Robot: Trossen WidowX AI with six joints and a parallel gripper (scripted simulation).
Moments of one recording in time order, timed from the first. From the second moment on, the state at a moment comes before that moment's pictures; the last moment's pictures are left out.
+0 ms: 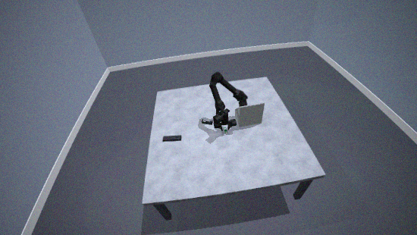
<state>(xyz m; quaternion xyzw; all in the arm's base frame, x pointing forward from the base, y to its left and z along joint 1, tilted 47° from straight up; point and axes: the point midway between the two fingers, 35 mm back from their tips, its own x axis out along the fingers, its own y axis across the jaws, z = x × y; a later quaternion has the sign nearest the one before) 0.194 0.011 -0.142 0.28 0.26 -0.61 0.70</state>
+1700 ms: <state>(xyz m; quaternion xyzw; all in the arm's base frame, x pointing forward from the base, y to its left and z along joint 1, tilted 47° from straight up) 0.257 0.034 -0.075 0.08 0.42 -0.51 0.74</state>
